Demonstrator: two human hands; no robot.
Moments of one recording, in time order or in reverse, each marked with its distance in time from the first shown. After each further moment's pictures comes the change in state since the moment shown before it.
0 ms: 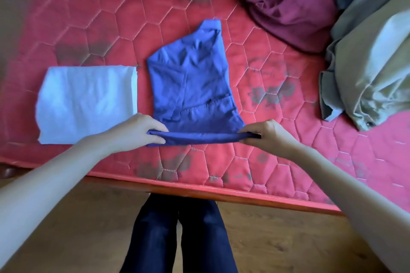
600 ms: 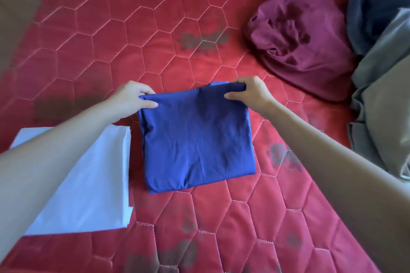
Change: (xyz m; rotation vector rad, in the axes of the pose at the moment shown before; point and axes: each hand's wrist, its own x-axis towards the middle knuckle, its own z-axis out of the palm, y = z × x) left_hand 0.202 -0.081 -0.131 -0.250 0.435 -0.024; right_hand 0.266 0.011 -0.076 0.236 0.368 0.121
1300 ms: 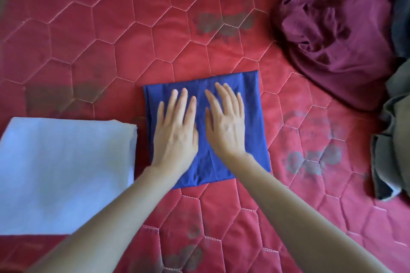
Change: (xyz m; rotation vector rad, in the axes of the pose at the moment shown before) left_hand -0.040 0.009 0.116 0.516 0.426 0.285; right_hand -0.036 -0.032 0.126 -0.362 0.443 -0.357
